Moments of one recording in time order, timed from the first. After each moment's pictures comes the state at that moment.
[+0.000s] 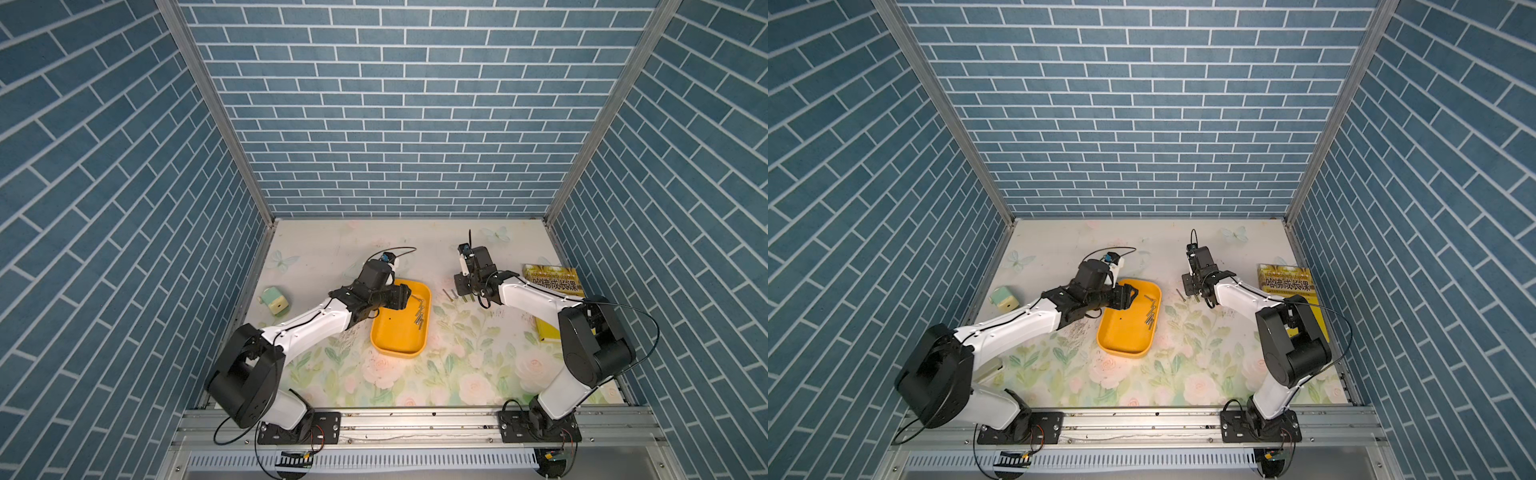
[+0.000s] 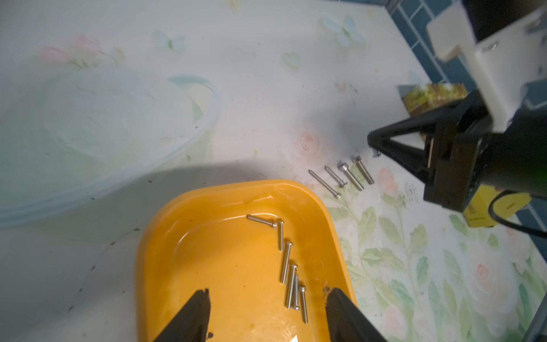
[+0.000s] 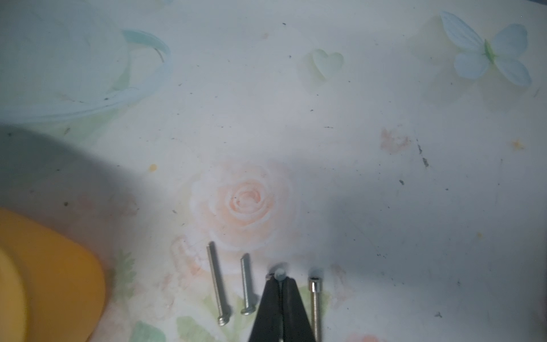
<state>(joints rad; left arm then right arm) -0.66 1.53 0.94 -0.15 0.08 -0.38 0.47 1.68 1.02 -0.22 0.14 0.11</state>
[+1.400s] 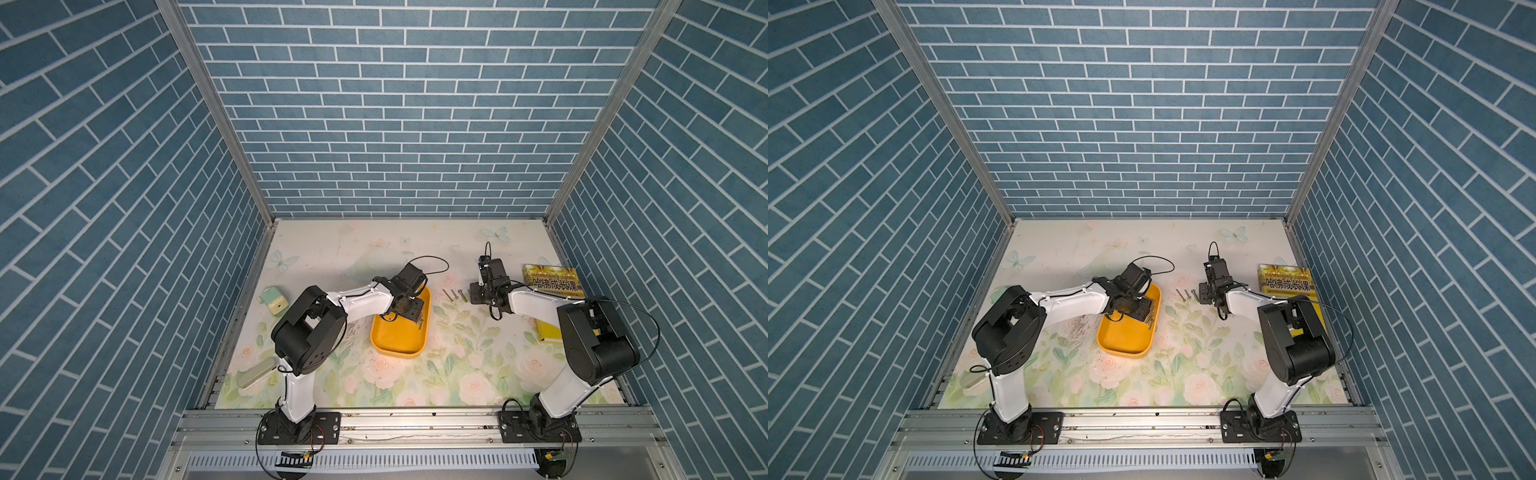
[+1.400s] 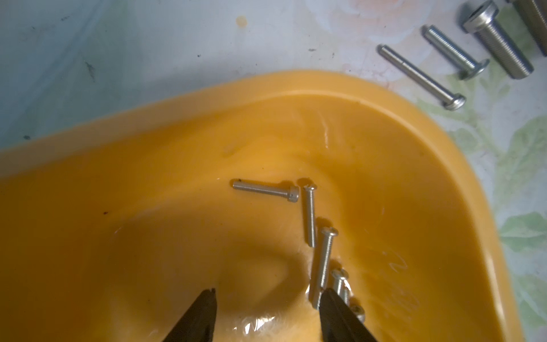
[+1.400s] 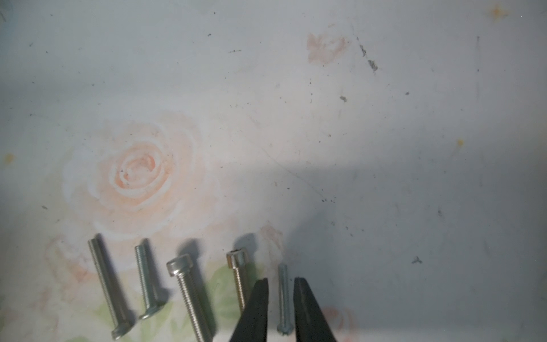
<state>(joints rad) -0.75 1.91 1.22 -0.43 -0.04 -0.27 0.37 1.68 0.85 -0.11 0.14 0.23</state>
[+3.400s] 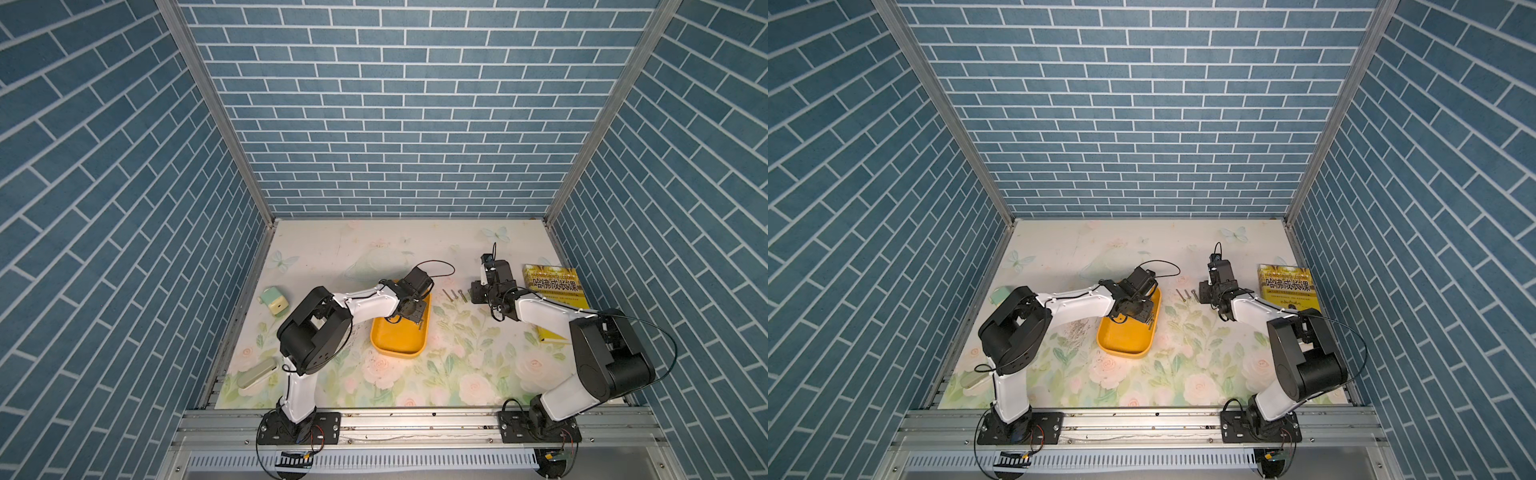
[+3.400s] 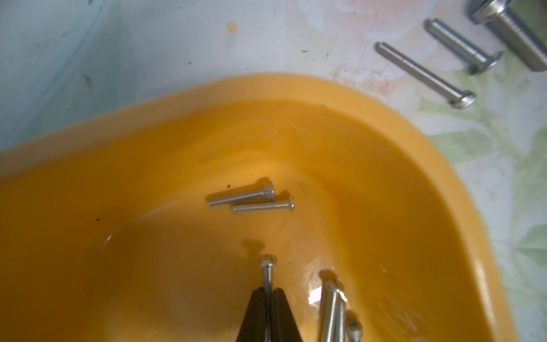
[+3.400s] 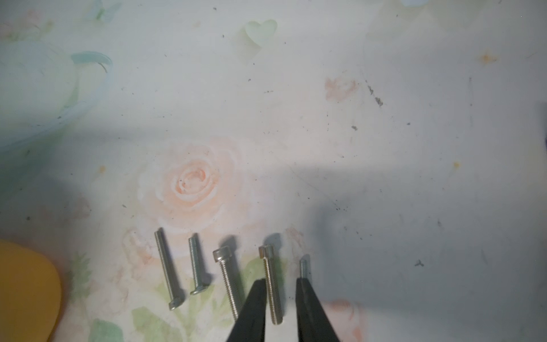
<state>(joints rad) -0.79 1.90 1.22 -0.42 -0.11 -0.28 0.37 1.54 0.76 -0.02 0.06 0.21</state>
